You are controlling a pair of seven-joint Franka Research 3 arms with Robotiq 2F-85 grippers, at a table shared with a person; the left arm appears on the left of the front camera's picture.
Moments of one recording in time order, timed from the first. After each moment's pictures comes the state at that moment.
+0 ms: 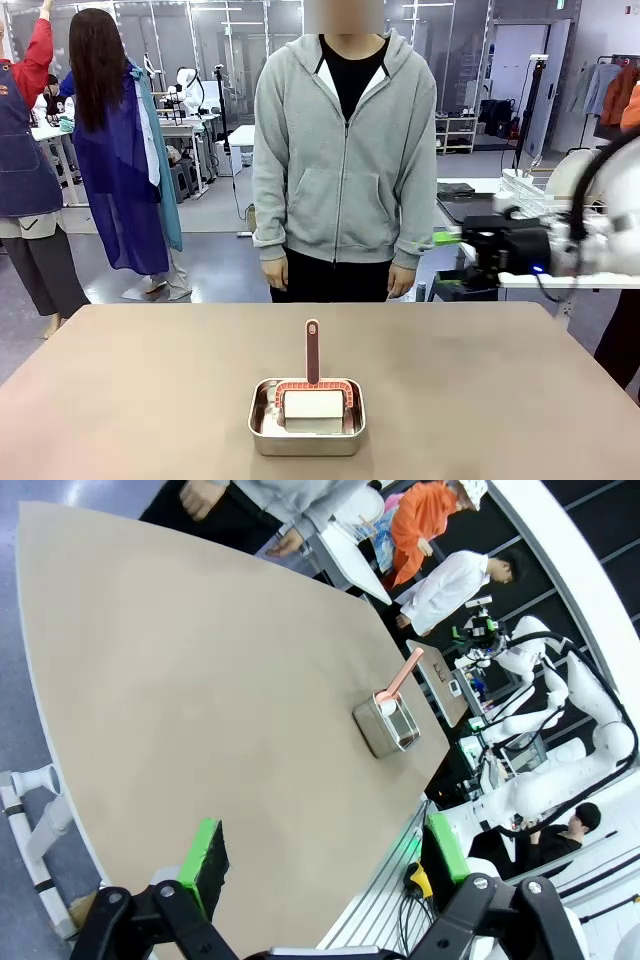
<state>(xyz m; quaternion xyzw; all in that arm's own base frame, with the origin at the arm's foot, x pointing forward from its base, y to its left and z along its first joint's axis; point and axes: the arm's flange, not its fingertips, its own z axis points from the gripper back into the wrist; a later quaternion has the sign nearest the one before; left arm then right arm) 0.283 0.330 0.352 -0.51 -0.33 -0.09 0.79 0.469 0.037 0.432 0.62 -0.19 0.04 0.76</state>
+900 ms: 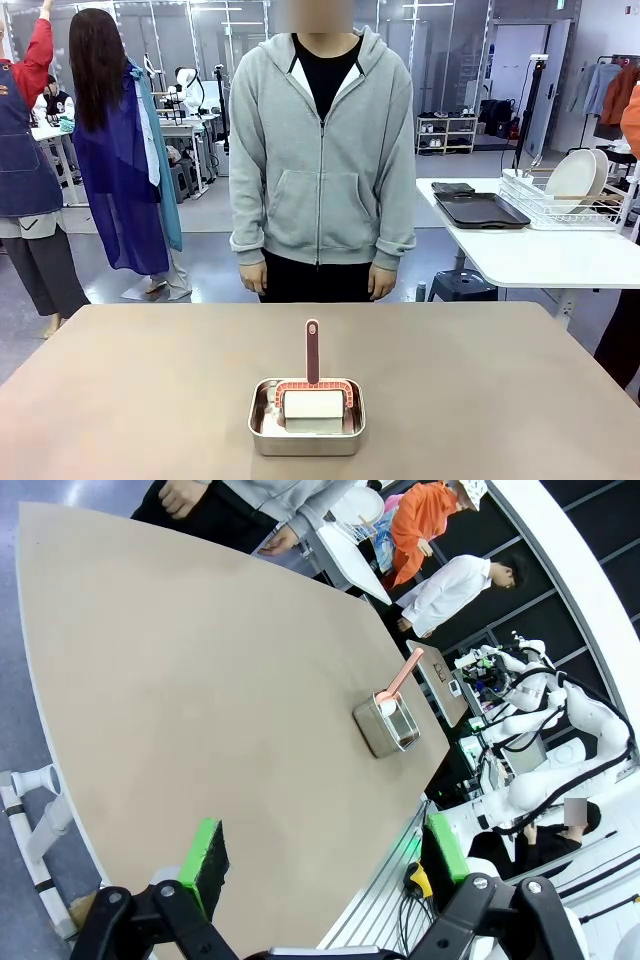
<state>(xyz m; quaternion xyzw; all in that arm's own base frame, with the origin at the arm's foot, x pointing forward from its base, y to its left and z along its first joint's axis) 0.283 0.330 0.352 -0.51 -0.33 -0.09 0.79 0.350 -0.240 0.394 0.52 -0.27 -0.12 0.80</state>
